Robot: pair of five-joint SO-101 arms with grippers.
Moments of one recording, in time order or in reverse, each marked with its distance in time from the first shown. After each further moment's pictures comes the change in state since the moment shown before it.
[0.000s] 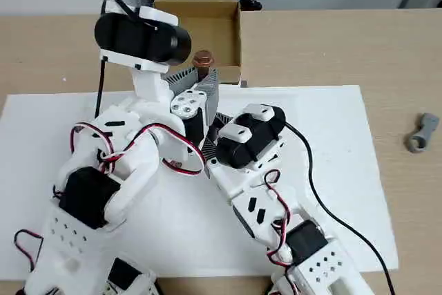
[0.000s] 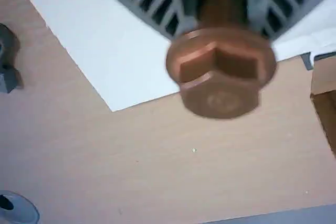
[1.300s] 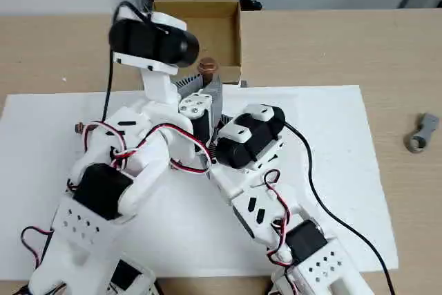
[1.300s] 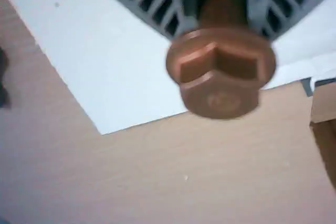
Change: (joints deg) left arm 0.0 -0.1 7.4 -3.9 1.3; right arm 0.0 0.0 0.1 0.0 0.0
